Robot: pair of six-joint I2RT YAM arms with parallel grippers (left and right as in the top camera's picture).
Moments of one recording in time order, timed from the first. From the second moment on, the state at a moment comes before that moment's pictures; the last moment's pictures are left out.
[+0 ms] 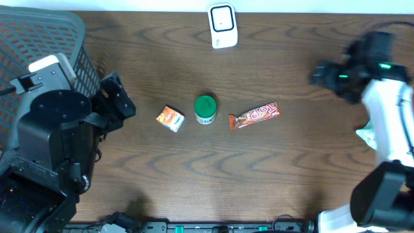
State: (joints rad) left arm -0.43 1.07 1.78 -1.28 -0.49 -0.59; right arm -0.10 1.69 1.42 -0.87 -0.16 0.25
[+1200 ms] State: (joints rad) left arm -0.43 0.97 1.78 -1.46 -0.53 -0.70; right arm 0.62 2.24 2.05 -1.20 -0.01 0.81
